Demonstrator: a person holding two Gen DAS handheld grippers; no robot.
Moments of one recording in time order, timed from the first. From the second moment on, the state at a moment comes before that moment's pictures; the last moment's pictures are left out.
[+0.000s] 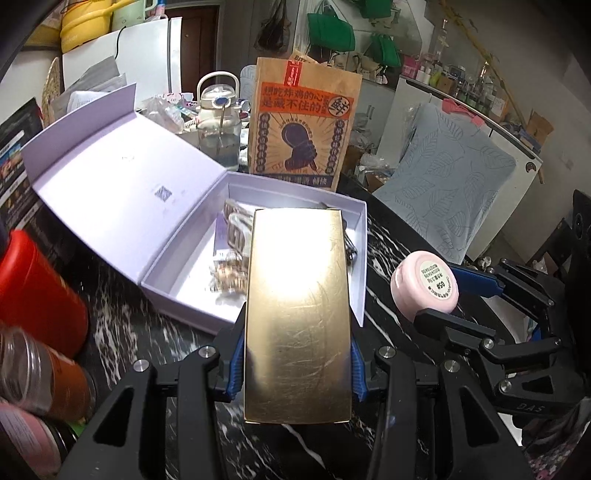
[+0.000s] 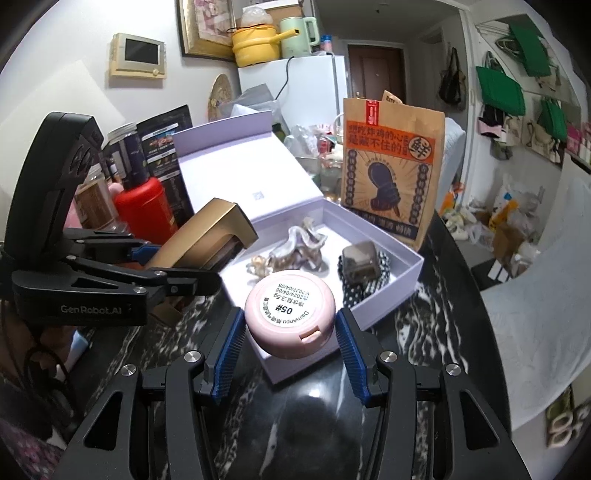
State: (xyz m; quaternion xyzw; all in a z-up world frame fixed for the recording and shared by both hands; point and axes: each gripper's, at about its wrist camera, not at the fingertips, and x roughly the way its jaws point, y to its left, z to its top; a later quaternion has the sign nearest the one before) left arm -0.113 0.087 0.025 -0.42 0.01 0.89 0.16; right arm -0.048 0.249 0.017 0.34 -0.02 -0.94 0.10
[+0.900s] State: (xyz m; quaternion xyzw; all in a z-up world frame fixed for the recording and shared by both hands) left arm -0.205 0.082 0.005 -0.42 0.04 0.89 0.16; right arm -0.147 0.260 0.015 0.35 0.02 -0.93 0.09
